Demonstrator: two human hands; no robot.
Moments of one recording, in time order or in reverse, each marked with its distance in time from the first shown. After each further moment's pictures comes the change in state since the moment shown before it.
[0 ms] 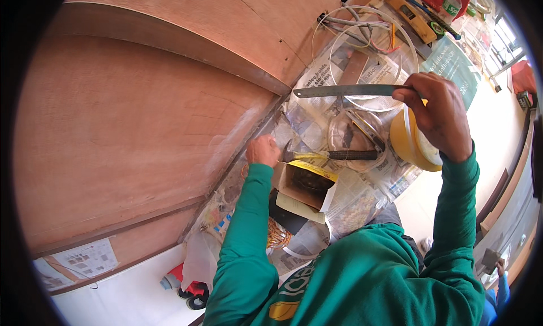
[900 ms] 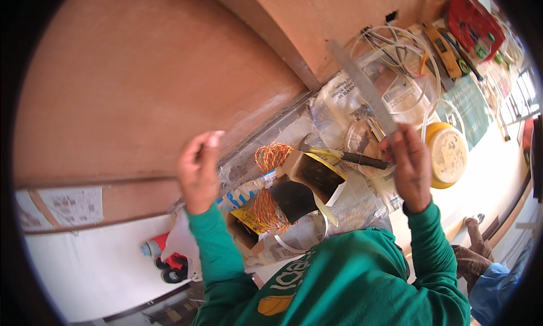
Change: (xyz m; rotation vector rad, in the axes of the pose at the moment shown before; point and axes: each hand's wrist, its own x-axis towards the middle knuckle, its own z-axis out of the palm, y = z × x) left_hand -0.123 0.013 -0.214 -0.617 0.468 -0.032; right_hand -0.062 -0.054 0.072 0.958 0.034 0.458
